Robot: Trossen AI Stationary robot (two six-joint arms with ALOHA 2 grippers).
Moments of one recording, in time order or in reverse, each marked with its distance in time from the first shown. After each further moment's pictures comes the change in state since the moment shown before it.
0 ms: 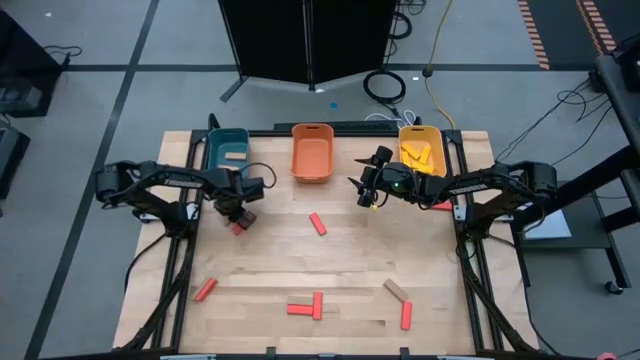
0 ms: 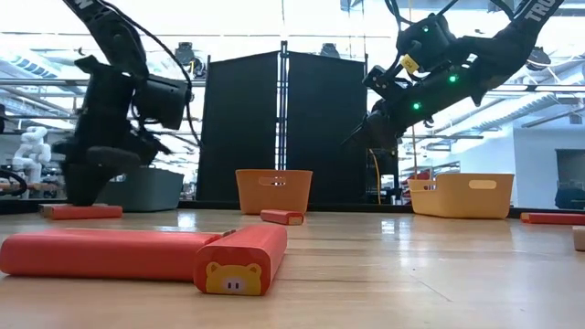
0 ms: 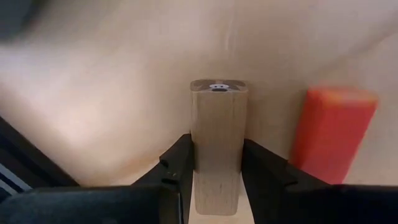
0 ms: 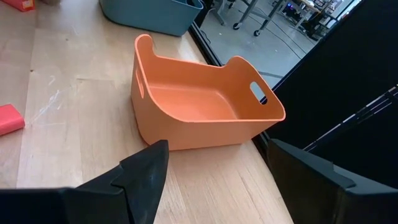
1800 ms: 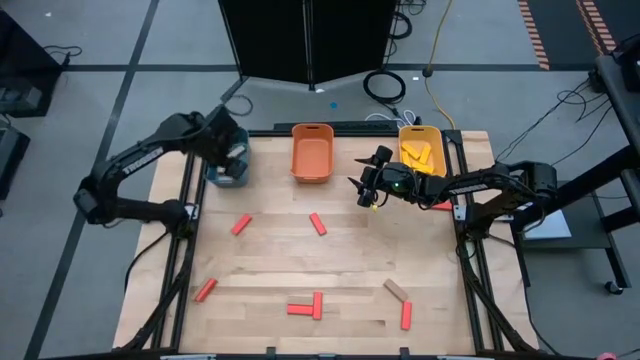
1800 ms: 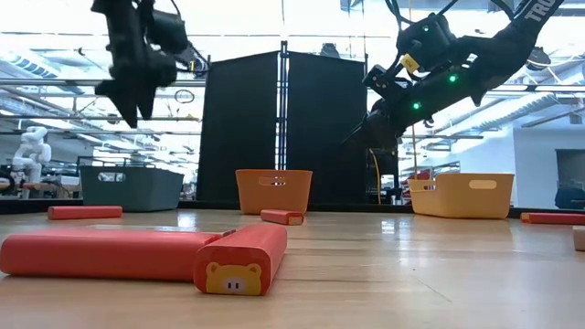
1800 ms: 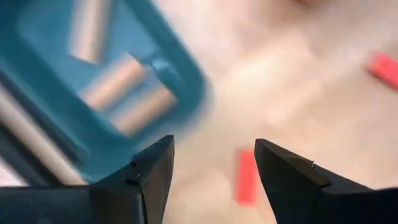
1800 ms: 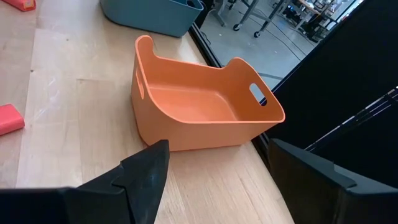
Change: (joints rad) left arm 0.443 -0.215 0.468 -0.349 0.167 0.393; right arm 0.000 0.000 0.000 0.005 0.000 -0.013
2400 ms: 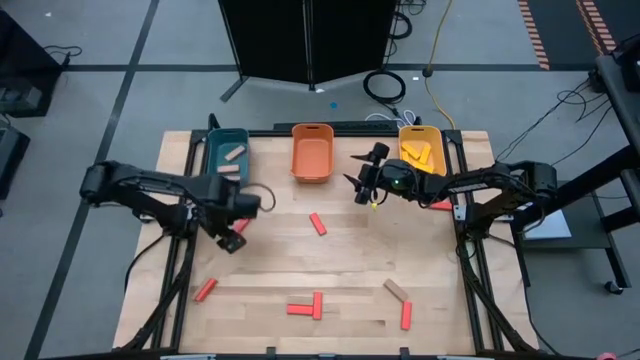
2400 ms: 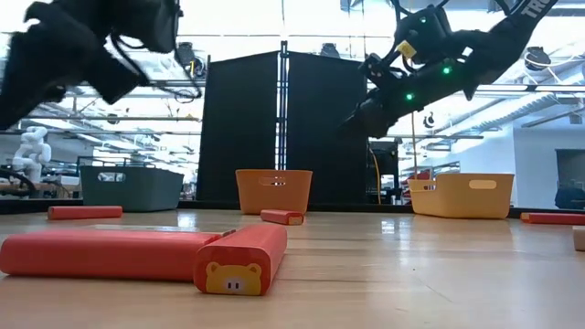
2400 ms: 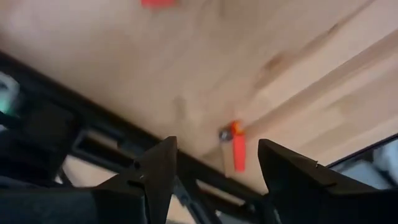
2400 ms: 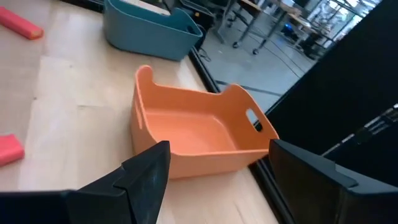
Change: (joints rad) left arm -0.780 0.091 -0.196 -0.119 0.264 -0.558; right arm 0.000 0.000 0.042 0.024 -0.031 -0.045
